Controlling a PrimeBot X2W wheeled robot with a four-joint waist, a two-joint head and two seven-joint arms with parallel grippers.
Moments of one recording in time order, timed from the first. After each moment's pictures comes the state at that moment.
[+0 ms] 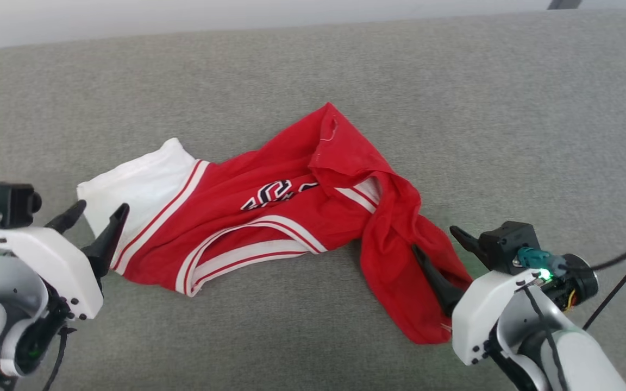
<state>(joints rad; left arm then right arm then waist) -0.37 0.87 -0.54 -0.01 -1.02 0.19 0.24 -0.16 -0.17 0.26 -0.04 0.23 0.13 0.35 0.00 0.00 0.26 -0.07</state>
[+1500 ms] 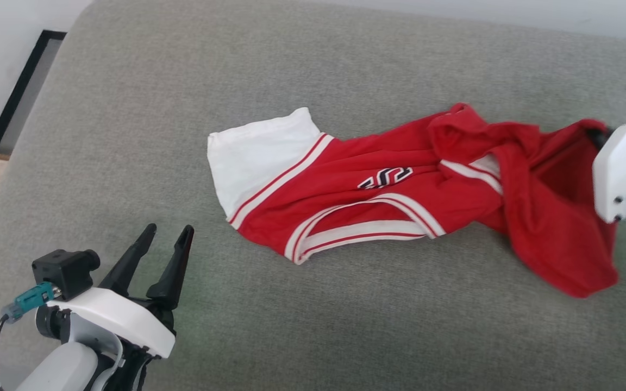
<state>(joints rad) -0.24 0.60 -0.56 0.12 -0.98 0.04 -0.23 -0.58 -0.48 0.13 0.21 0.34 0.13 0.68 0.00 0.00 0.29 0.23</state>
